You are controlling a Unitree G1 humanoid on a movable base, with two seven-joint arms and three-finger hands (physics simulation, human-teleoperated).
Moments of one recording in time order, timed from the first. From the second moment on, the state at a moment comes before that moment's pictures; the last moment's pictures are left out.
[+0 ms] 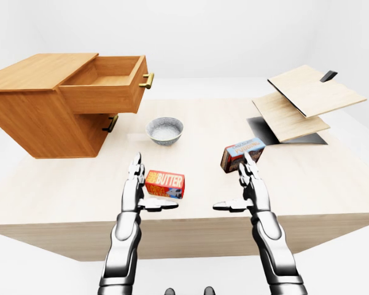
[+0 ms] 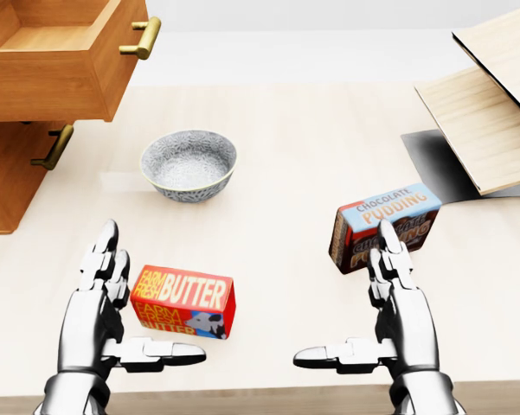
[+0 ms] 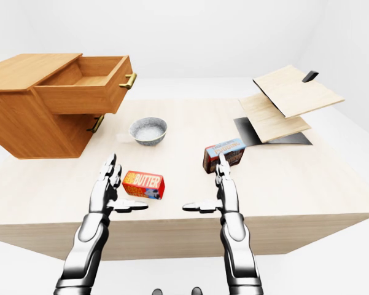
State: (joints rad) left arm -0.01 0.01 0.01 0.00 -0.01 0.01 -0.02; right arm 0.03 -0.01 -0.03 -0.02 0.02 0.00 0.03
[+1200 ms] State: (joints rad) left arm -0.38 0.07 0.07 -0.05 -0.06 0.09 -0.03; right arm -0.15 -0.10 -0.15 -0.24 0.06 0.09 0.05
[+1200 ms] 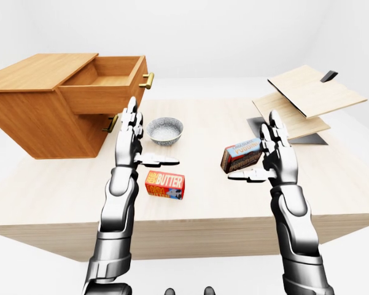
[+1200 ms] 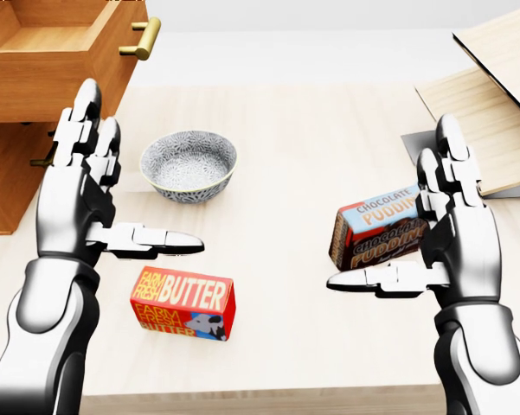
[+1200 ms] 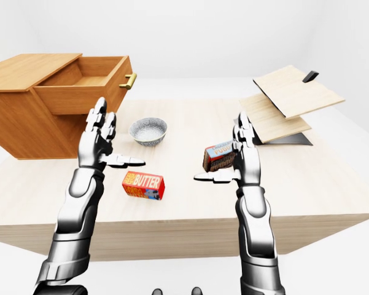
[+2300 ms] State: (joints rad) left arm -0.39 0.07 0.06 -0.07 -0.08 0.09 -0.02; right arm -0.19 -0.09 -0.12 -0.24 0.06 0.09 0.05
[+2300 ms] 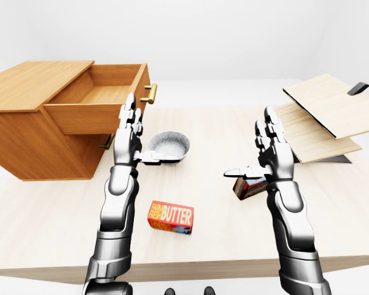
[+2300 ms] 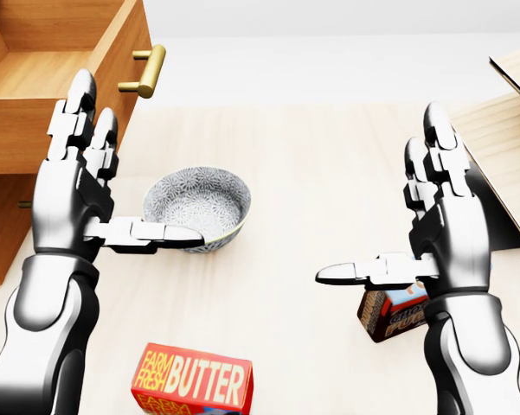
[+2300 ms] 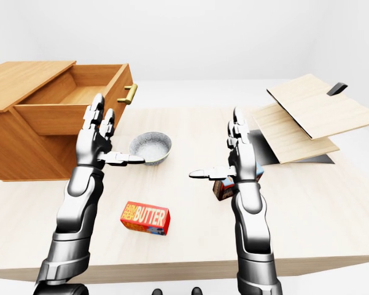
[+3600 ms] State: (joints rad) left arm -0.76 0.17 0.04 0.59 0.57 0.09 0.29; right arm -0.16 -0.09 -0.13 -0.24 0.07 0.09 0.07
